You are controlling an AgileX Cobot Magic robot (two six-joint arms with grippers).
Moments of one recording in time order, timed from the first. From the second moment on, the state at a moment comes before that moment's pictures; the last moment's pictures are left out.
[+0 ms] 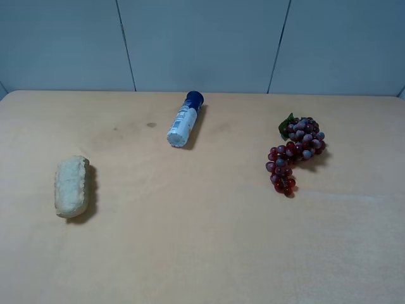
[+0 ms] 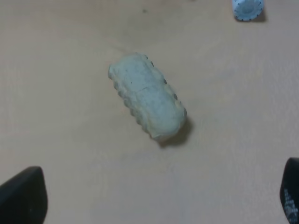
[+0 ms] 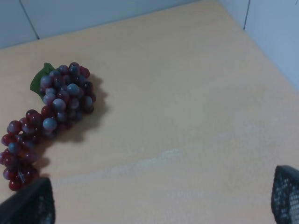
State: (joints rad) left arm -0.02 0.00 -0.49 -0.12 1.06 0.14; right arm -0.10 -0.01 -0.50 -0.05 1.03 0.10
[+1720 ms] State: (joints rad) left arm -0.02 0.48 -0.70 -0.10 1.10 0.03; right arm -0.10 -0.01 -0.50 -0.05 1.03 0.10
